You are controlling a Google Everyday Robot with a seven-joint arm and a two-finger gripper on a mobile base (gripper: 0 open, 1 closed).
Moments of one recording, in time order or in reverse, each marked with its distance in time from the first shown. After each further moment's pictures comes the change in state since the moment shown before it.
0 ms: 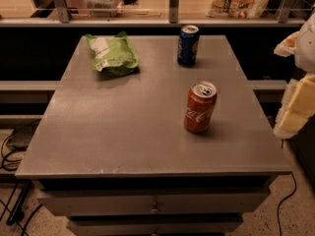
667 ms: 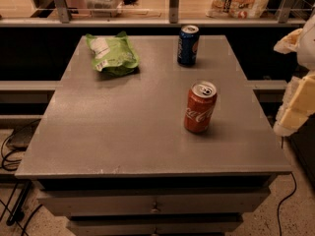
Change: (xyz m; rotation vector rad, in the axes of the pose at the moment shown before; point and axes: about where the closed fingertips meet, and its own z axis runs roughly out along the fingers) arm -0.002 -0.003 -0.002 0.013 -0.044 -0.011
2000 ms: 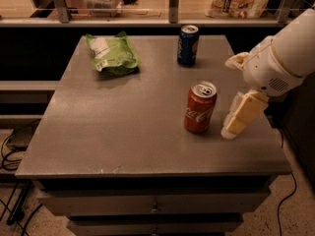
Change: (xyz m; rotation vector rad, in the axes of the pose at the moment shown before) arm -0.057 -0.007 0.084 -0.037 -0.236 -0.058
